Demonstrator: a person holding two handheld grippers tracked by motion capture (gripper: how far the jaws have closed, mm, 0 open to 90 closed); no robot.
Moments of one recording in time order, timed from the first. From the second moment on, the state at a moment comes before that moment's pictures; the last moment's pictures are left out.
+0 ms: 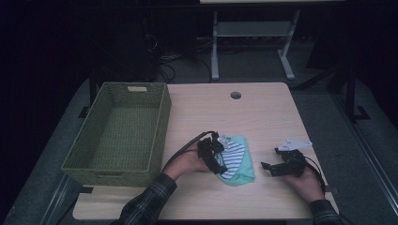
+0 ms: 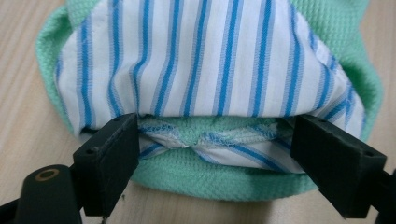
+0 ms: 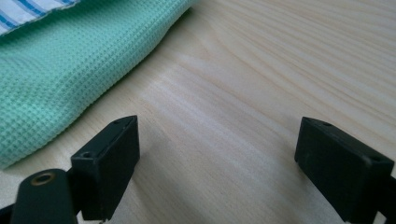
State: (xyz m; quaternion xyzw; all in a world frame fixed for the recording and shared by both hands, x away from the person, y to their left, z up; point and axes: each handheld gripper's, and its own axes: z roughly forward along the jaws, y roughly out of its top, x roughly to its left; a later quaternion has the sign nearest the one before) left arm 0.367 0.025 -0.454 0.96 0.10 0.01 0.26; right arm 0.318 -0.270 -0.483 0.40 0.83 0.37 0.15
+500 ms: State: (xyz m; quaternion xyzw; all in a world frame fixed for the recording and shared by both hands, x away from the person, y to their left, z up) left arm 0.363 0.028 -0.454 0.96 0.09 0.02 0.25; right arm 0.317 -0.270 -0.482 0.40 0.82 0.36 0.15
